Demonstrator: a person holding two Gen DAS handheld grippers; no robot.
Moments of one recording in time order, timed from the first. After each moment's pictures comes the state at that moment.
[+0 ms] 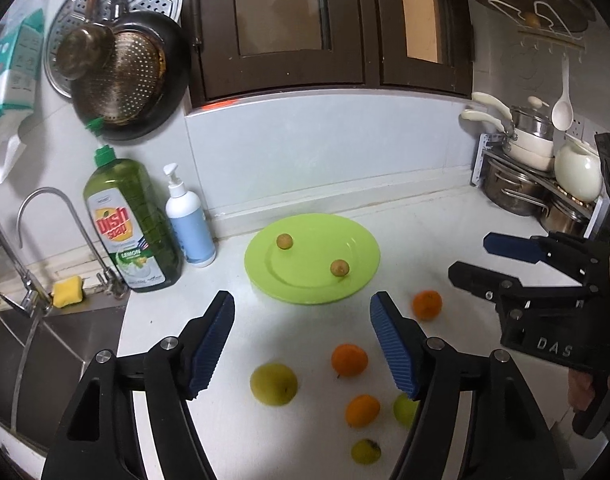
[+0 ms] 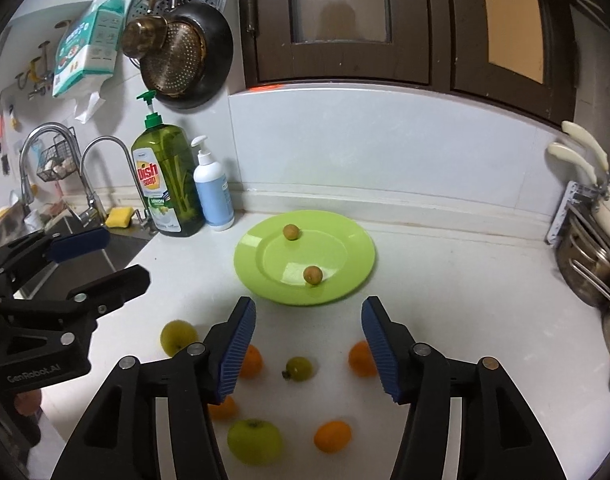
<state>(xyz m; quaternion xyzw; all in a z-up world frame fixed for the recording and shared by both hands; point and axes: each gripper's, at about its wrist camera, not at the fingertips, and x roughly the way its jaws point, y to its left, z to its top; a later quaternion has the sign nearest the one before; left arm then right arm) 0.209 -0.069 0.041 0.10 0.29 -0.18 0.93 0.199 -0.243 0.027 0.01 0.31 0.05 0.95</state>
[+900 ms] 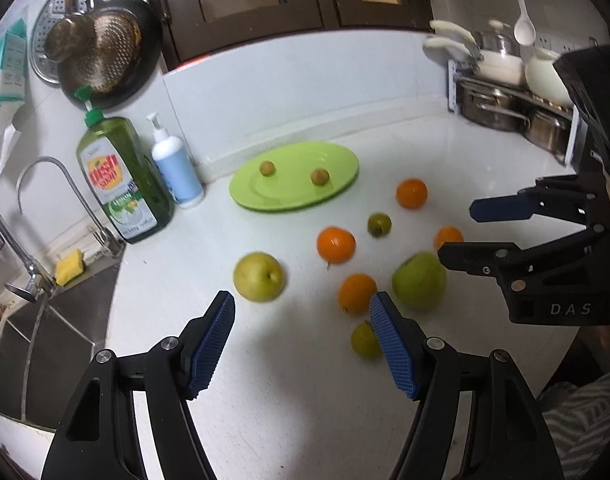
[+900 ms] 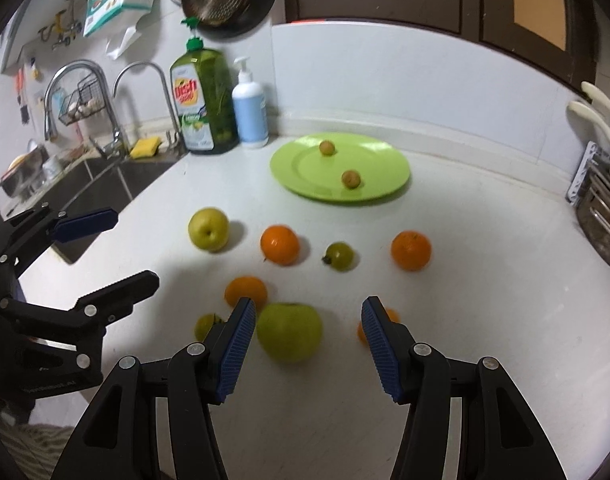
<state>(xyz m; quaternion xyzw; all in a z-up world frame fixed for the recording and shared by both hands) 0.145 -0.064 -0.039 0.17 0.32 -0.20 0.91 0.142 -0.216 -0.043 -0.01 0.38 0.10 0.92</state>
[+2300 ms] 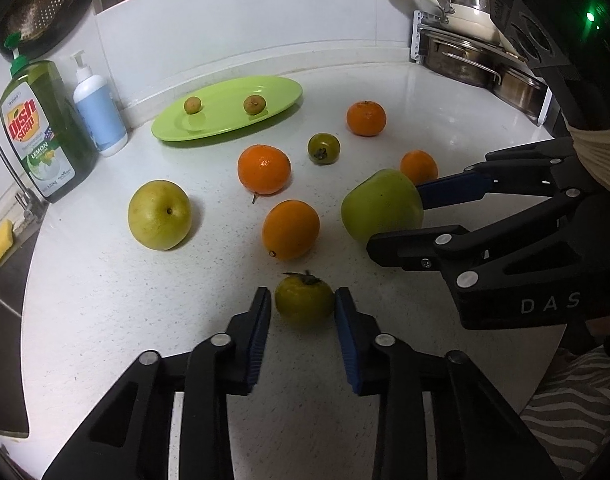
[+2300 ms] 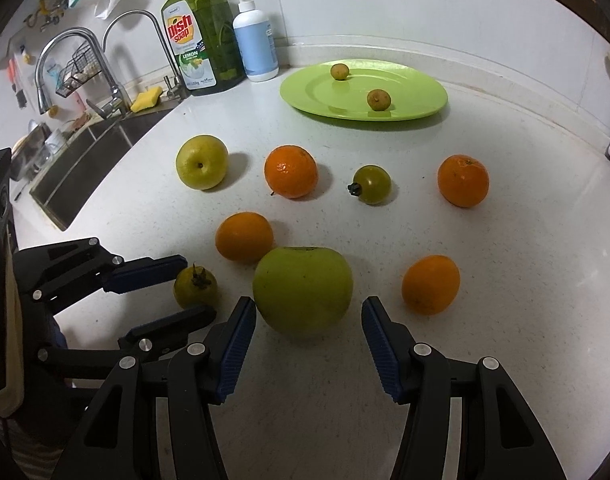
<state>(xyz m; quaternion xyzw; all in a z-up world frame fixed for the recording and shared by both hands) 0.165 -0.087 -0.105 0.16 0.40 -0.28 0.86 0.169 -0.205 -0.098 0.01 0.47 0.13 0.87</state>
